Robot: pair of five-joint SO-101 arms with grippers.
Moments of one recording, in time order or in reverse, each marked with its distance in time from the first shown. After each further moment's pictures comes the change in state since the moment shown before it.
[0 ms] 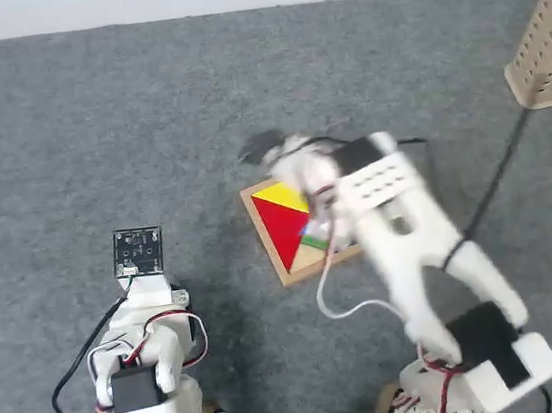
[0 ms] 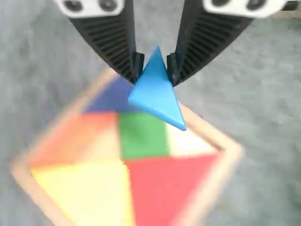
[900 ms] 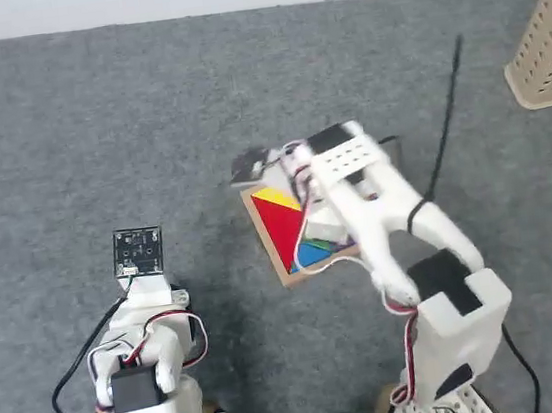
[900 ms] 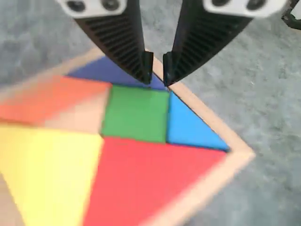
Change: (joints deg) left arm 0.0 0.0 0.0 0.0 0.0; right arm 5.4 18.7 -9.3 1.2 11.2
